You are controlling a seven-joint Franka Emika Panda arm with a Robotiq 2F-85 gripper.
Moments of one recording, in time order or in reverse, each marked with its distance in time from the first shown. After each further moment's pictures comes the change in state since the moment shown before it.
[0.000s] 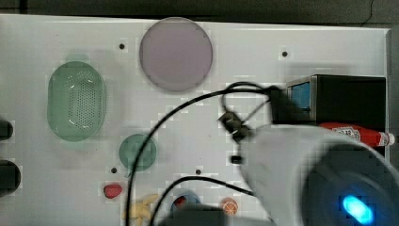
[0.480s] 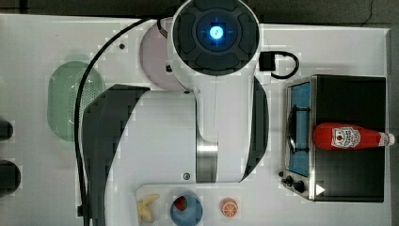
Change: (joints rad) arm 0.016 0.353 0.143 0.223 0.063 0.111 0.000
